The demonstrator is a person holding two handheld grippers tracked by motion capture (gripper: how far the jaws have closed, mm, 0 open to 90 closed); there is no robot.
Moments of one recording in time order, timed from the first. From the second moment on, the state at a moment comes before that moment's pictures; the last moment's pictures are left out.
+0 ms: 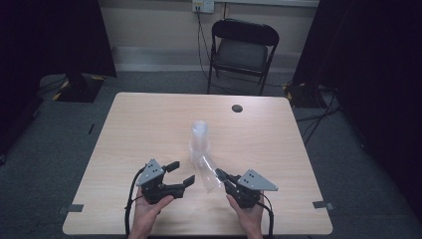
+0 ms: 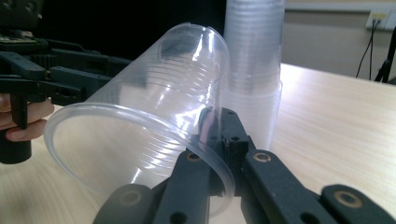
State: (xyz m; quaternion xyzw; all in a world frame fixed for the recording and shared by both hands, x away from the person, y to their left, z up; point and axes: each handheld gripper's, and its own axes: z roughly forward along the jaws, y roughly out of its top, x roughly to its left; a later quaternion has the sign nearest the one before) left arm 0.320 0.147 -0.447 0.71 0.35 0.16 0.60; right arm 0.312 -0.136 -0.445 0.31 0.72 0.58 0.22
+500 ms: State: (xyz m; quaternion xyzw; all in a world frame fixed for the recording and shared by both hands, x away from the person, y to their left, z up) left arm 0.313 0.143 -0.453 0.75 0.29 0.20 0.56; right arm 0.320 -0.132 -0.437 0.33 0.78 0.51 0.17
